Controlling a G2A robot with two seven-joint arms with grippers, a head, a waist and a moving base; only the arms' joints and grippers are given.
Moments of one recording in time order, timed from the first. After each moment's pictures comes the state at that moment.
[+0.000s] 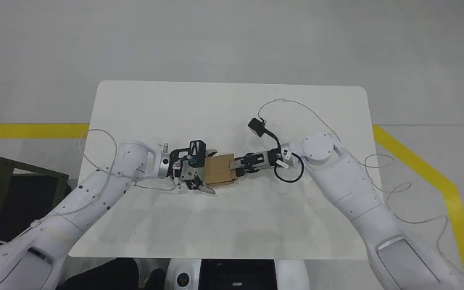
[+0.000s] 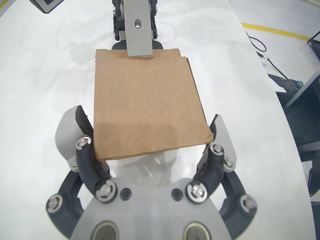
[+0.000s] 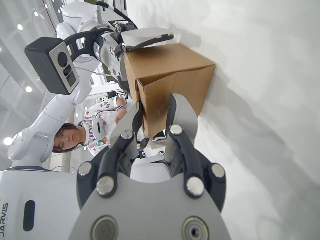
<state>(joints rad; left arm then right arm) 0.73 -0.88 -0.63 -1.27 1.29 -1.01 0.25 -0.71 -1.27 0.84 -1.04 0.25 -0.20 1.20</state>
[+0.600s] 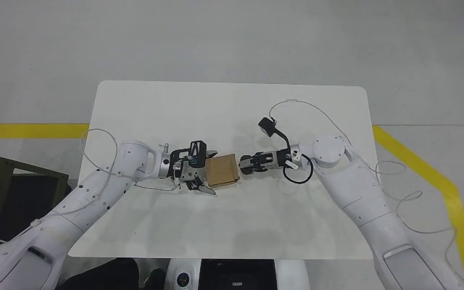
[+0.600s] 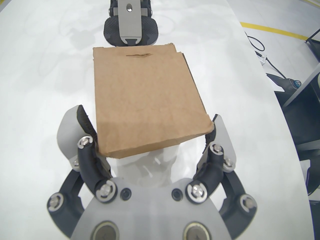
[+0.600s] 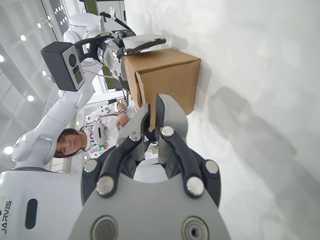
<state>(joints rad) 0.72 -0.88 -0.61 -1.27 1.28 -1.01 0.25 -0.78 -1.23 0.93 -1.13 0.21 -0.15 1.21</state>
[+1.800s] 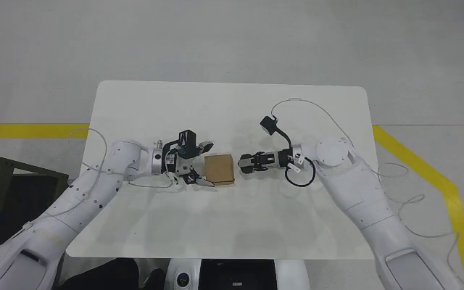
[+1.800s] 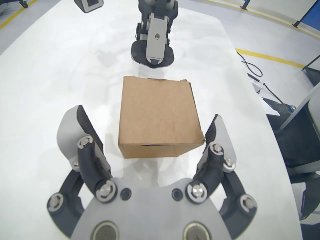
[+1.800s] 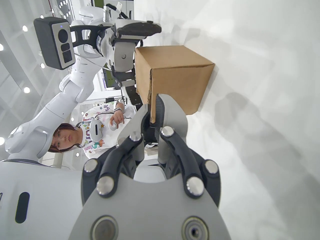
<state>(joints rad) 0.75 -0.84 -0.67 -1.29 1.14 -1.01 0.29 -0.81 -1.21 0.97 -1.18 0.19 -0.25 1.17</state>
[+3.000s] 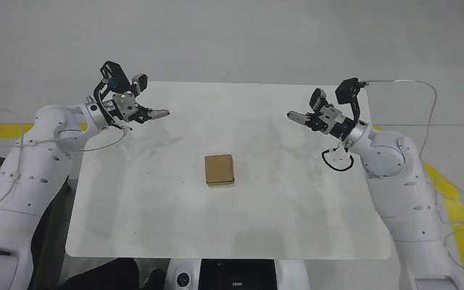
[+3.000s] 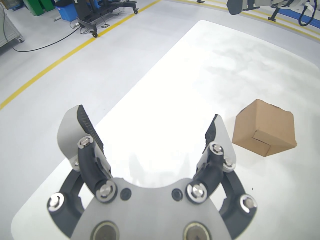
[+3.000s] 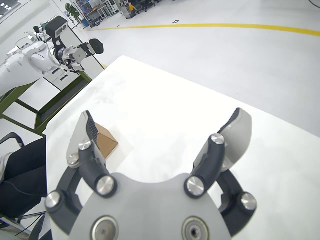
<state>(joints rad) 0.68 -0.77 -1.02 -1.18 0.92 -0.87 0.03 -0.96 -1.11 1.37 -1.43 -0.56 -0.69 0.46</state>
